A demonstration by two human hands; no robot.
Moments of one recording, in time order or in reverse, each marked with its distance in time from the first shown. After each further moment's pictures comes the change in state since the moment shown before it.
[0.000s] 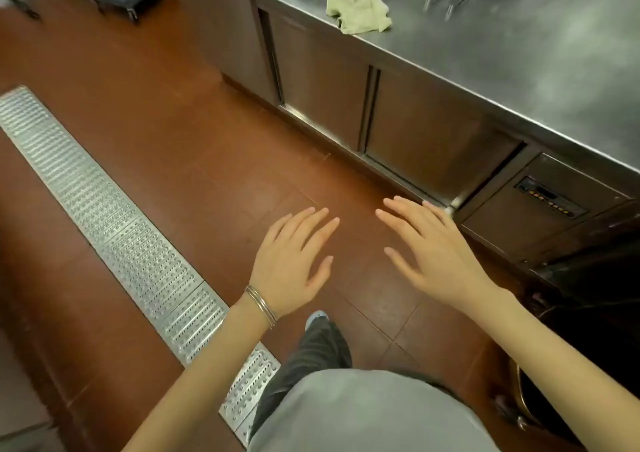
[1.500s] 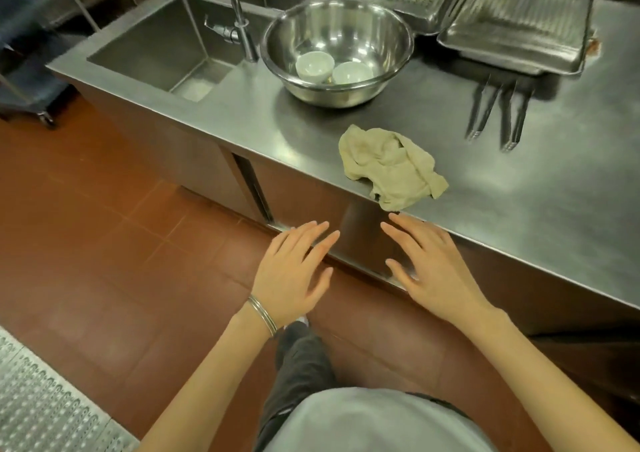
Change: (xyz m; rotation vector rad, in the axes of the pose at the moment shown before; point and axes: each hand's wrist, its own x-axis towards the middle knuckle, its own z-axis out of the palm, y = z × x) left_hand 0.524 -0.439 0.050 -0.099 -0.064 0.238; right_hand 0.590 0.190 0.070 0.050 0.083 0.329
